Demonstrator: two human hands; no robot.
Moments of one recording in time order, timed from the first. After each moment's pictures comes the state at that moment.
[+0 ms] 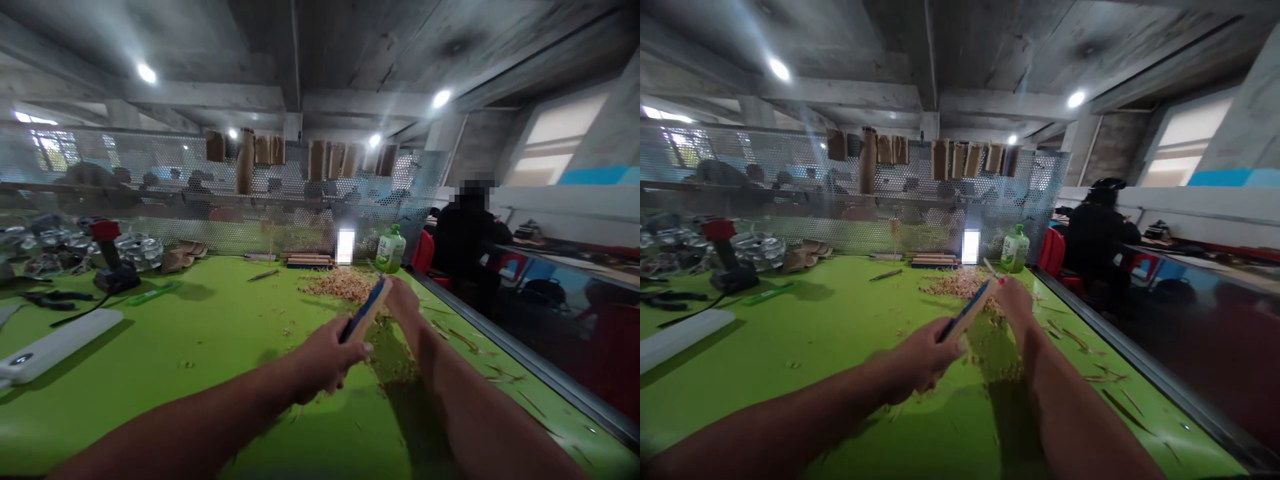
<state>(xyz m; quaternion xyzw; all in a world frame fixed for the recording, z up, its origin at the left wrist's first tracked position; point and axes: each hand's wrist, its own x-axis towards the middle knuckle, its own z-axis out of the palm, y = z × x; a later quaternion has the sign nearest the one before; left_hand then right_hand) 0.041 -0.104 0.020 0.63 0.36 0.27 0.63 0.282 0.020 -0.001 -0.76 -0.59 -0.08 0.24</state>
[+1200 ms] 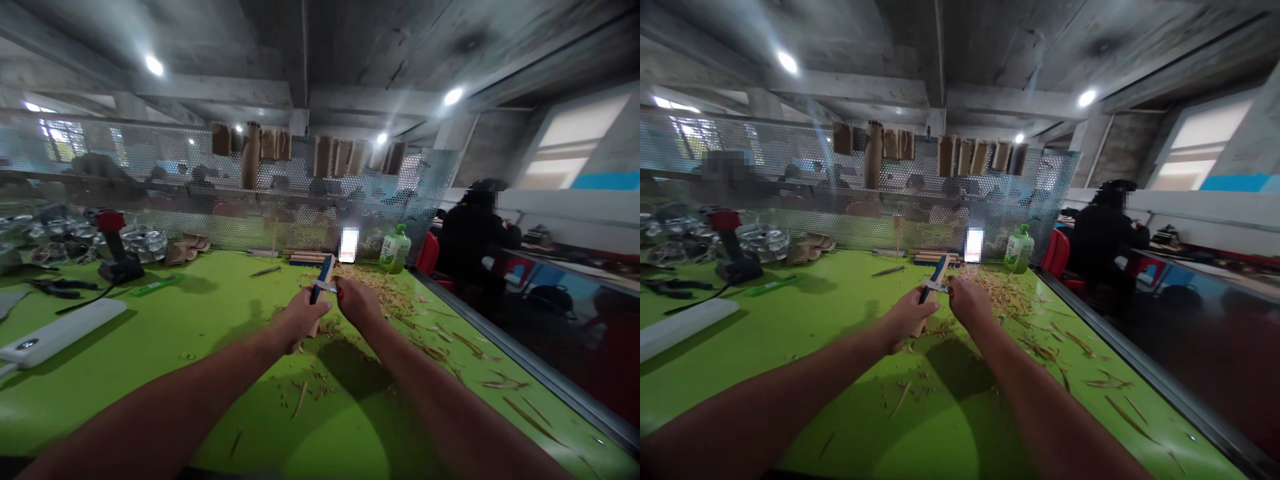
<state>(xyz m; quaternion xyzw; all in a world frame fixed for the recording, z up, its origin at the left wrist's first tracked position) 0.034 -0.055 0.012 0.58 0.47 0.39 0.54 0.194 -0.006 0.000 -0.63 -0.74 -0.14 0.18</state>
